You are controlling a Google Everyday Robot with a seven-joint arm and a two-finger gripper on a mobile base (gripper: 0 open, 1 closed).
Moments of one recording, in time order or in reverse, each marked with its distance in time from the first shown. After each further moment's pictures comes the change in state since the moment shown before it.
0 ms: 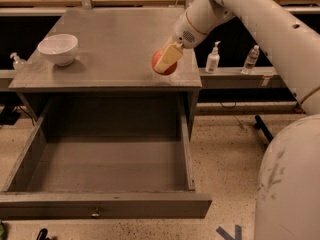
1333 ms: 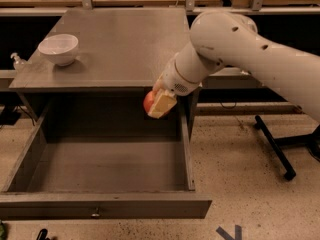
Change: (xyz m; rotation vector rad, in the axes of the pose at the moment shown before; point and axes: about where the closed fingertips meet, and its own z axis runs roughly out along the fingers) arm 0.030 0.127 0.028 0.018 0.042 -0.171
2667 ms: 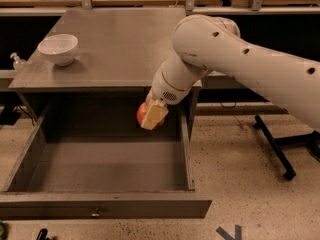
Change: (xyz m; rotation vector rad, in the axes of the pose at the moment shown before) arm -0.010 0.033 0.016 -0.077 0.065 -0.001
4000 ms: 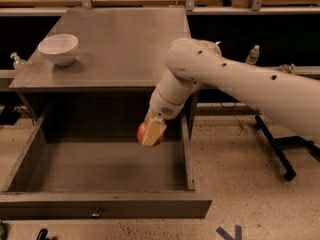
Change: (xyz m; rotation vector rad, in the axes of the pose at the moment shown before) arm 0.029 0.025 0.064 -0.191 0.048 0.009
